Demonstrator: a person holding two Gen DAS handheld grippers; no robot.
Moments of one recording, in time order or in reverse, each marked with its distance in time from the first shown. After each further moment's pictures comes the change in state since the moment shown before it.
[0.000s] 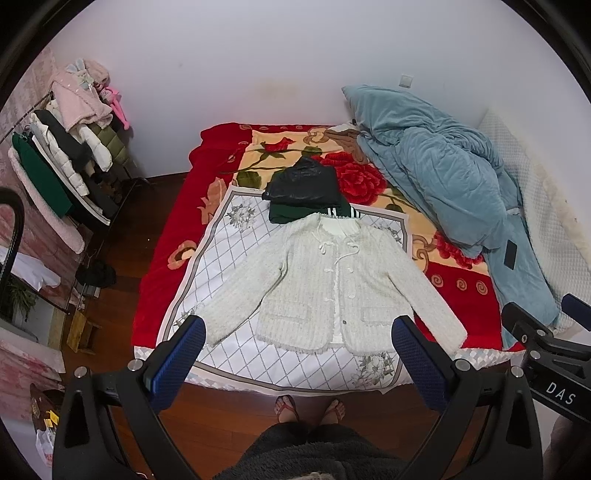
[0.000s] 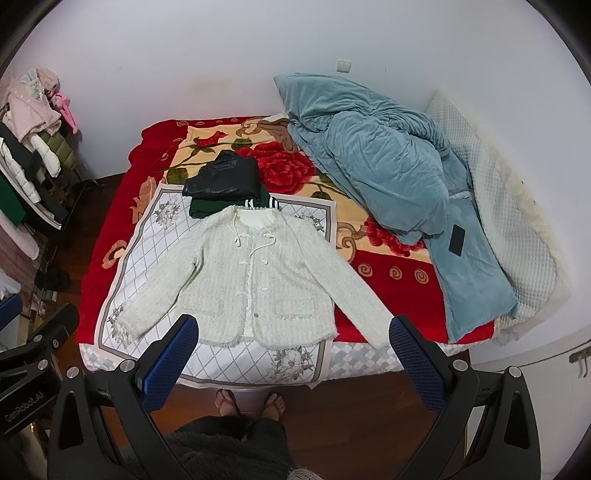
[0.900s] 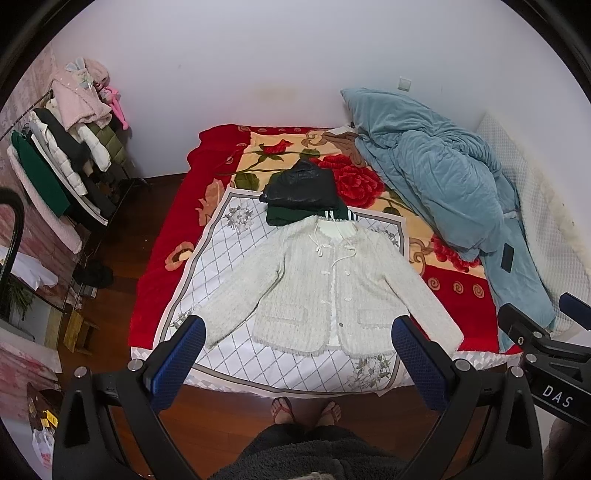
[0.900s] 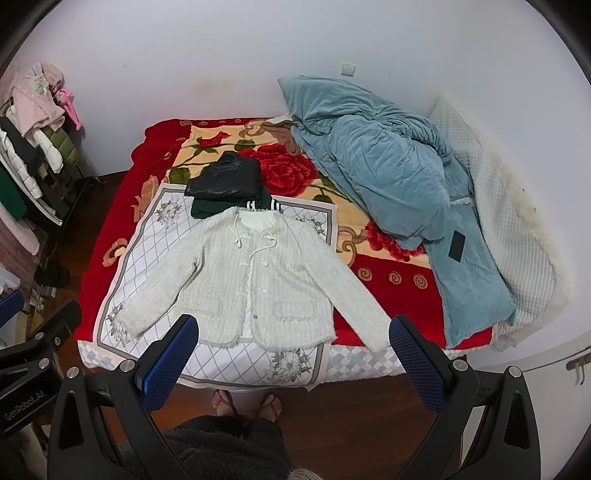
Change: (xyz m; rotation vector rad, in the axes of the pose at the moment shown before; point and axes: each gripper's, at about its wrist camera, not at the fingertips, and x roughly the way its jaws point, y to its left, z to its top) left arm 0.001 -0.006 0.002 -0.002 -0.003 -0.006; right arm -0.004 0.002 0.003 -0.007 -0.004 -0.005
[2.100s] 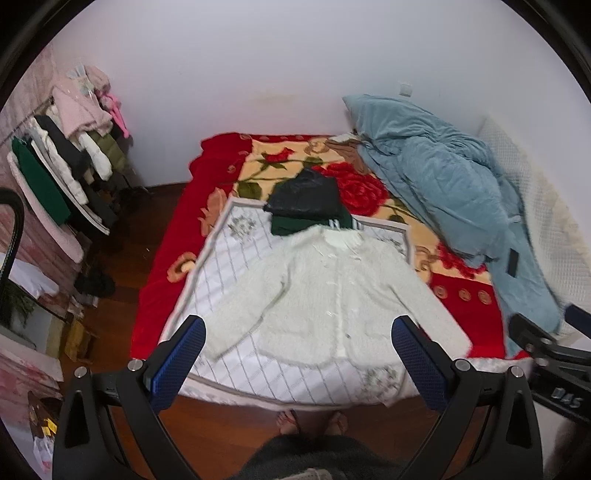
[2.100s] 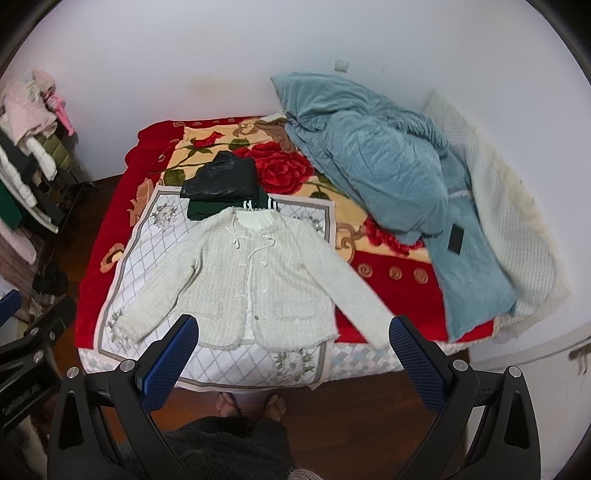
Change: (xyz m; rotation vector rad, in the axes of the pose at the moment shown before) left arm 0.023 -0.008 0.023 0.009 -0.044 0.031; right arm 0.007 -0.004 0.015 0.051 0.024 0.007
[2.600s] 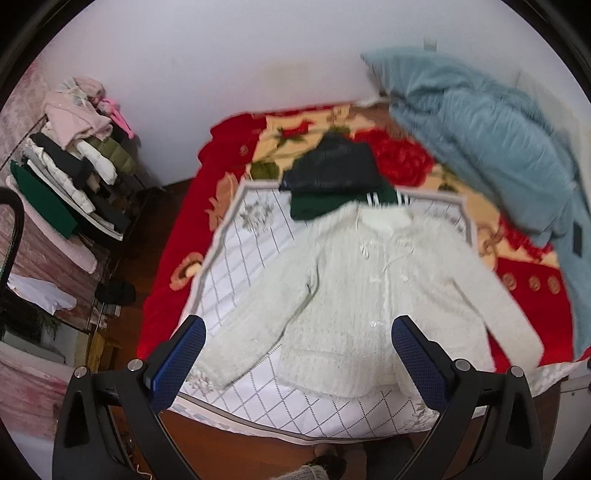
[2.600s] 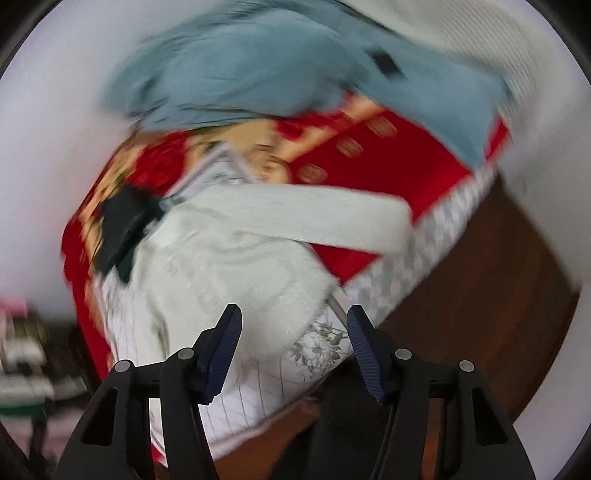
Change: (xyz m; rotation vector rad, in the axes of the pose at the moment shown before) left arm 0.213 -0.029 -0.015 0.077 0.068 0.168; right arm 0.275 -0.204 -0.102 0.802 0.223 0.031
